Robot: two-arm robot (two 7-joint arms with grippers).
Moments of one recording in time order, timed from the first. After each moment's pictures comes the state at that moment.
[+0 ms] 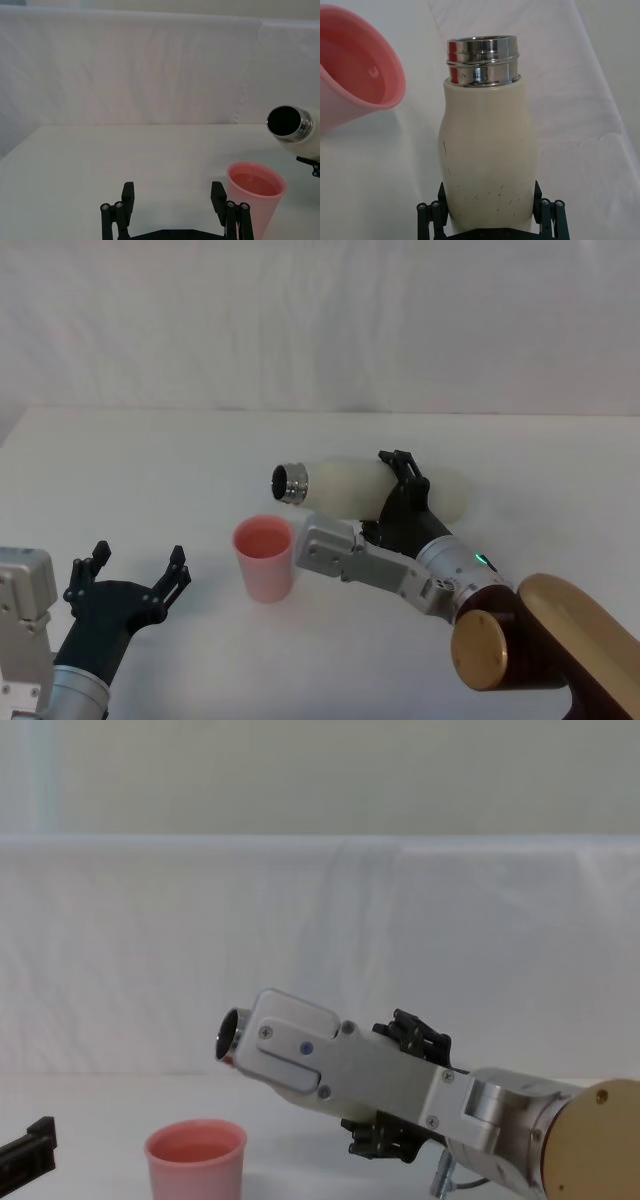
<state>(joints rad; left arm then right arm) 0.27 0.24 0.04 -1.85 -0.25 -0.02 -0.02 0.36 0.15 -0.62 -1.44 -0.82 0.25 0.11</state>
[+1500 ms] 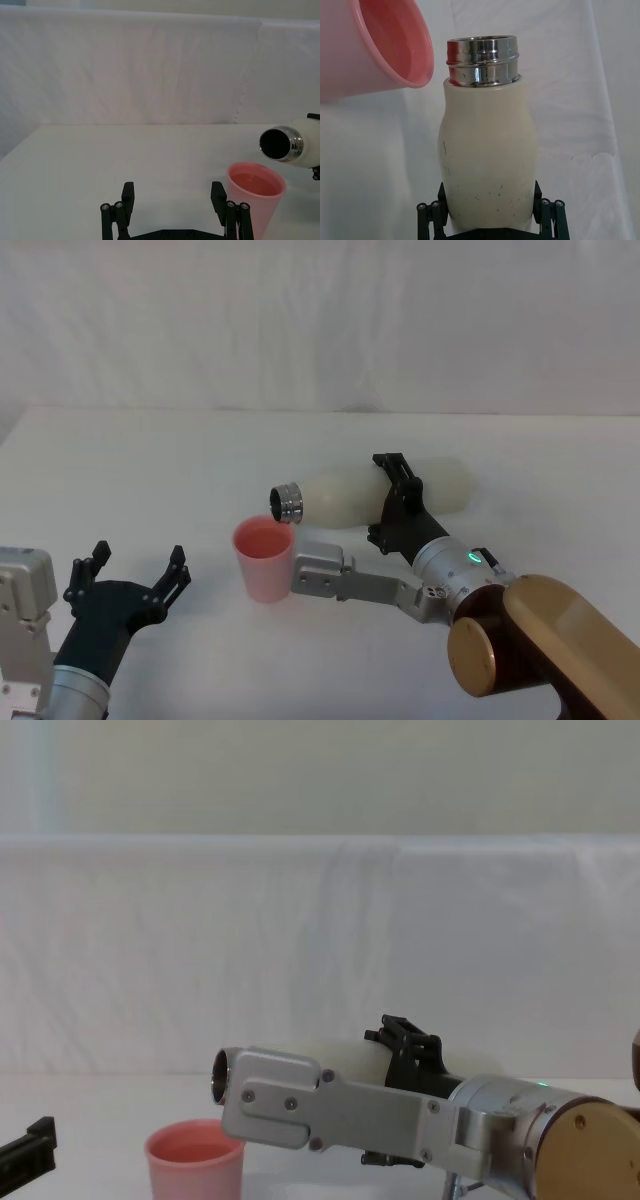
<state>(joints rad) 0.27 0.24 0.04 -1.85 -0.25 -0.02 -0.02 0.38 0.16 -0.65 -1.42 -0.99 0.24 0.15</state>
